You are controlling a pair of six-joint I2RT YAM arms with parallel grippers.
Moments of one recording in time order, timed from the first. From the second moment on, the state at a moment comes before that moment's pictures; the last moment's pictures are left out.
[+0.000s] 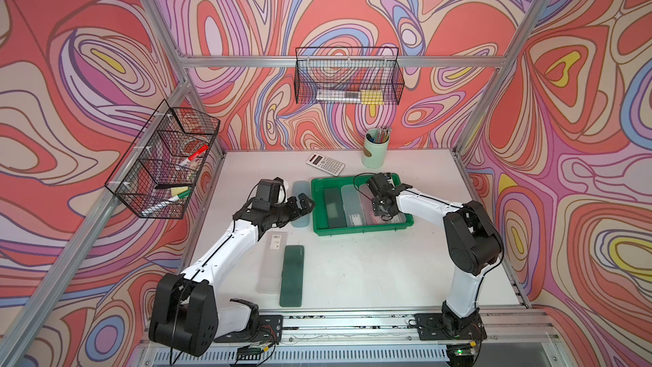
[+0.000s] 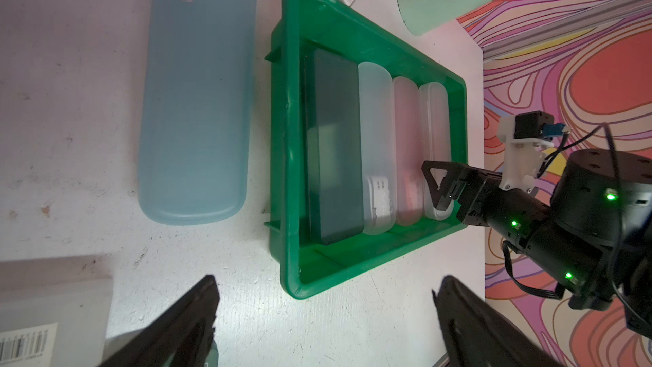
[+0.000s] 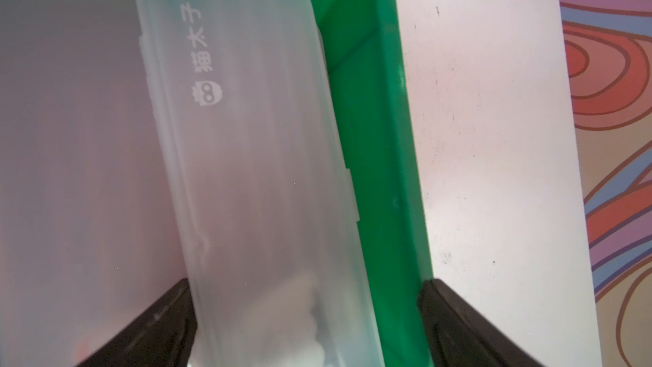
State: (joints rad) left arm -0.25 1.29 0.87 -0.38 0.38 -0.67; right arm 0.47 1.88 1.28 -0.62 0.55 0.36
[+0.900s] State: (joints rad) left arm -0.21 1.00 0.73 -0.66 0.18 -0.64; right arm 0.65 1.29 1.09 -0.60 0.21 0.68
